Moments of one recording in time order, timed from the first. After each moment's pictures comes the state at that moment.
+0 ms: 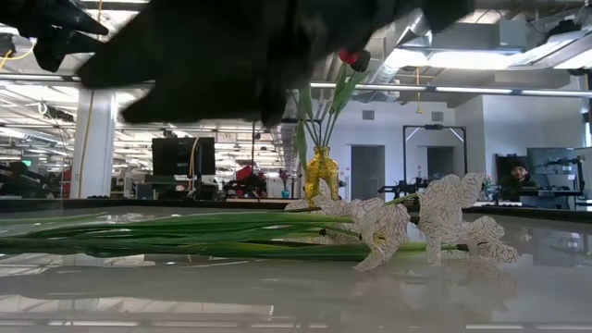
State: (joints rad) left arm -0.45 0.01 0.66 -0.86 -0.88 -0.48; right arm 0.43 2.16 1.44 0.21 0.16 0.25
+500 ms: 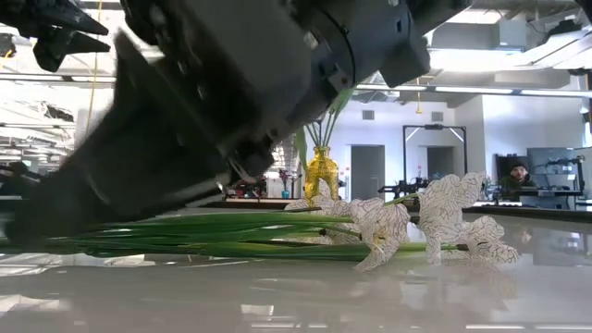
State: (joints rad) left arm -0.45 0.01 0.66 -0.86 -0.88 -0.48; right arm 0.41 2.33 1.58 0.14 0.03 0.16
